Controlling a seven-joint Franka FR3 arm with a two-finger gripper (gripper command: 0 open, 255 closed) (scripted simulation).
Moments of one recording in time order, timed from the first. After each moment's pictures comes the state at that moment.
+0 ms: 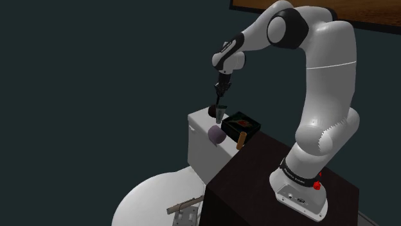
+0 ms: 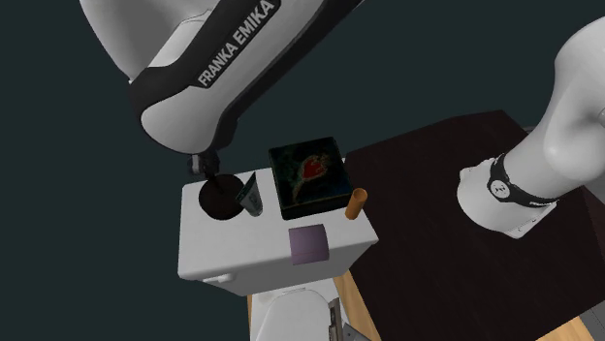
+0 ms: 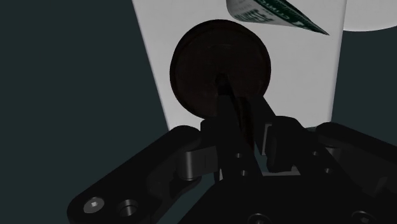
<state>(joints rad) -0.23 0.46 -0.23 -1.91 0.16 2.36 -0.24</state>
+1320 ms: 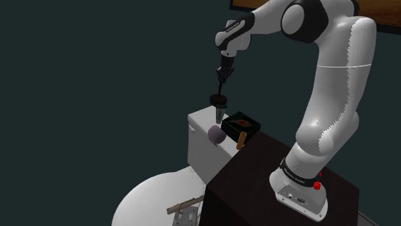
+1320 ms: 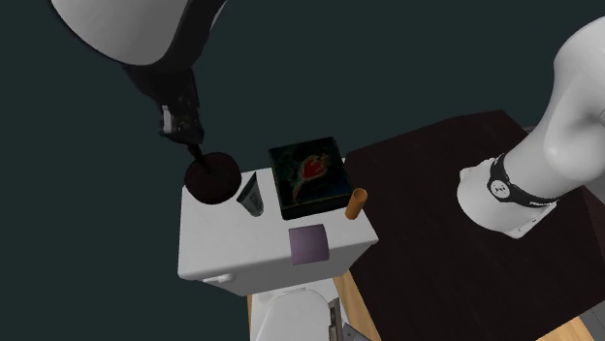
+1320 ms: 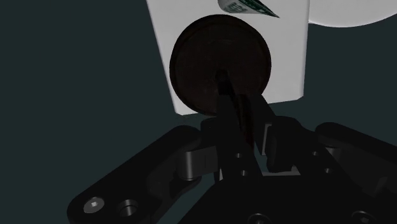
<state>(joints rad) -0.21 0.31 -0.25 -1.84 0.10 2.15 -0.20</state>
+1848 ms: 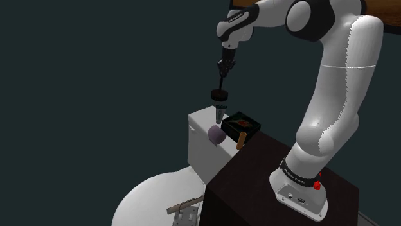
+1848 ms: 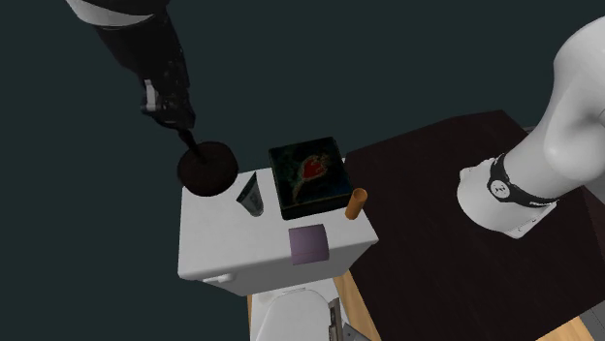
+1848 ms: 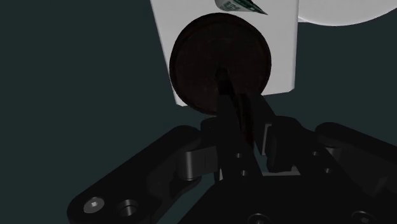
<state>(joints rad) -0.21 0.27 -0.26 -1.78 0.09 2.05 -0.19</state>
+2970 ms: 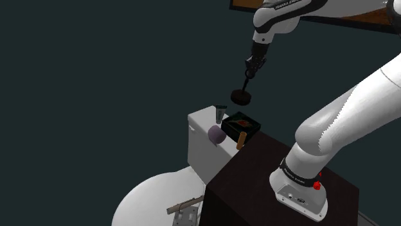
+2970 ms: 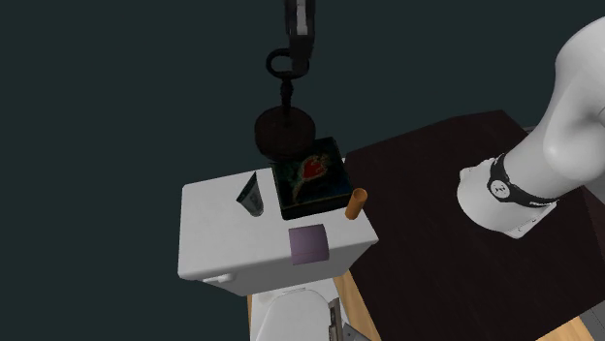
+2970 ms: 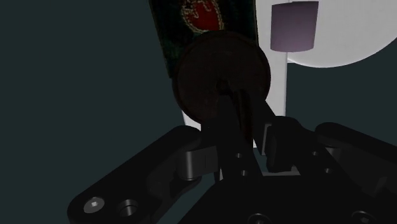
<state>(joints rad) -0.24 -0.34 -0.29 -2.29 -0.09 1.98 -0.17</state>
